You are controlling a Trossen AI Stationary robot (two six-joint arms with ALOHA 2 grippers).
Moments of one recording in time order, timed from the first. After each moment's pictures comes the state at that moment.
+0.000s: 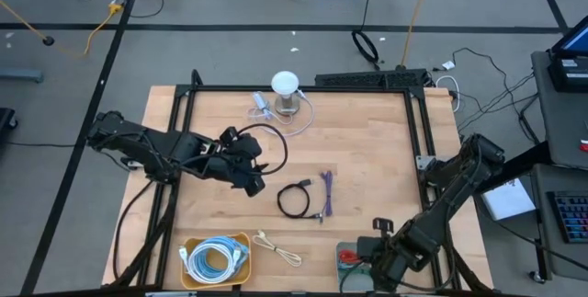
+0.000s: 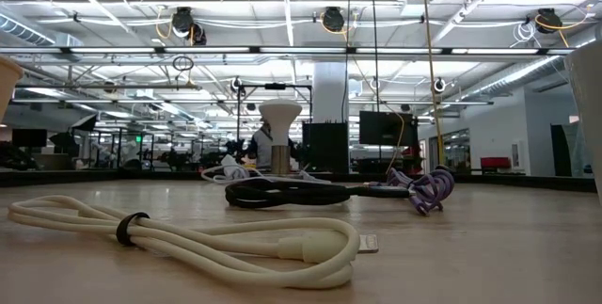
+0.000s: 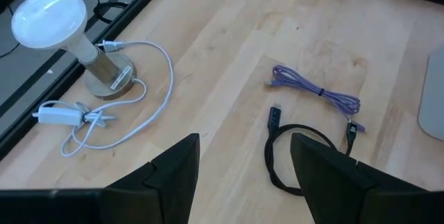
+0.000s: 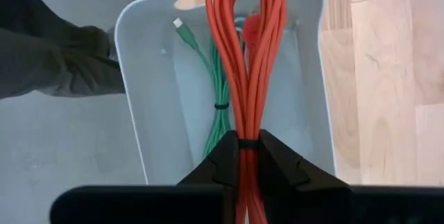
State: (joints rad) left arm -0.30 1.43 1.47 -1.00 -0.55 -0.63; right arm 0.84 1.67 1.37 -0.95 0.05 0.99
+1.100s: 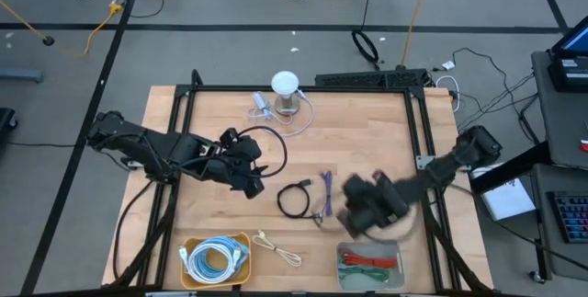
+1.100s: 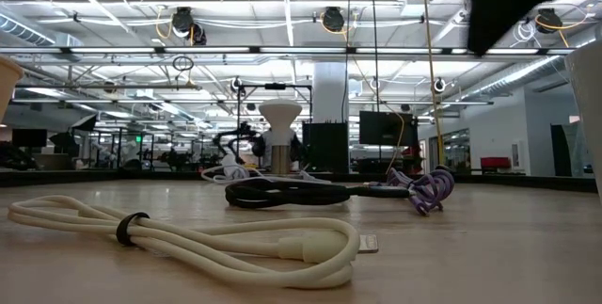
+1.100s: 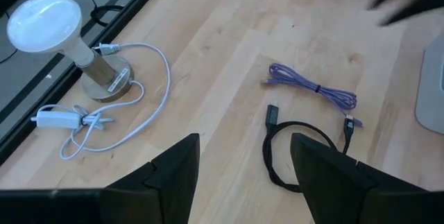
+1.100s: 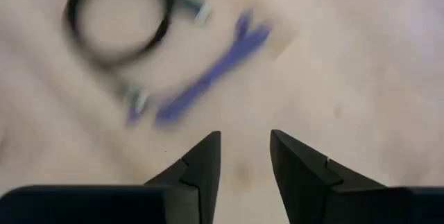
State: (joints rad) left arm -0.32 1.43 1.47 -1.00 -0.55 -0.61; right arm 0.53 1.63 1.36 -1.20 0.42 1.29
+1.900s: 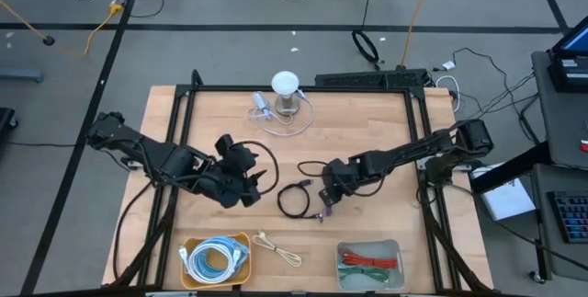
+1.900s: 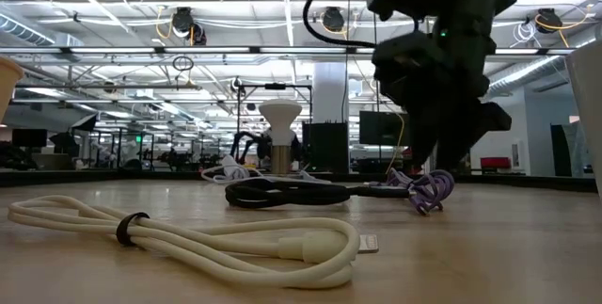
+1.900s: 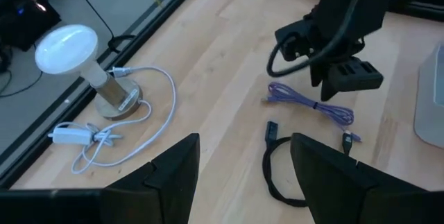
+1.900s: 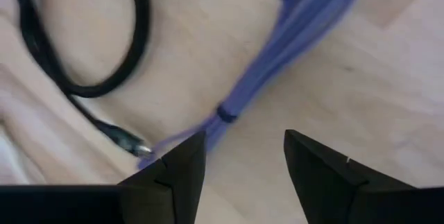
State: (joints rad) left arm -0.43 1.43 1.47 -0.99 -0.71 -0.66; right arm 0.14 1.64 0.96 -0.54 -0.08 1.14
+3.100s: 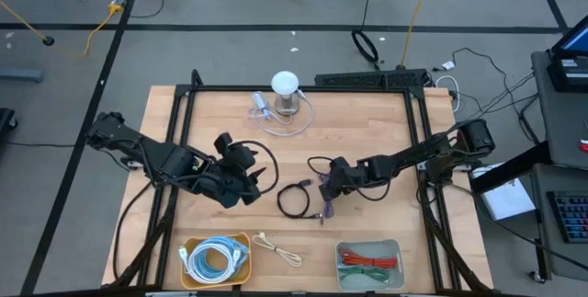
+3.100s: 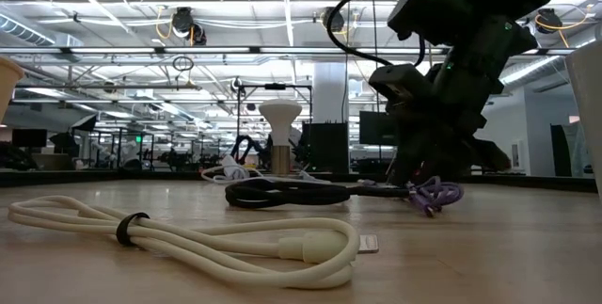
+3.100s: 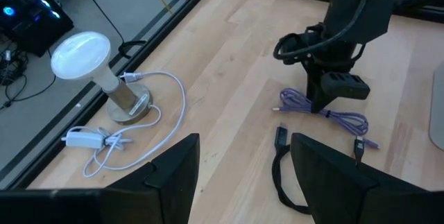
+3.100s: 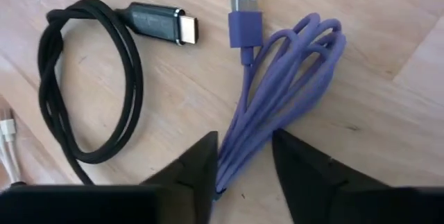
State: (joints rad) left arm -0.43 1.43 1.47 -1.00 -0.75 -0.66; right arm 0.16 1.65 0.73 -0.10 0.02 1.26
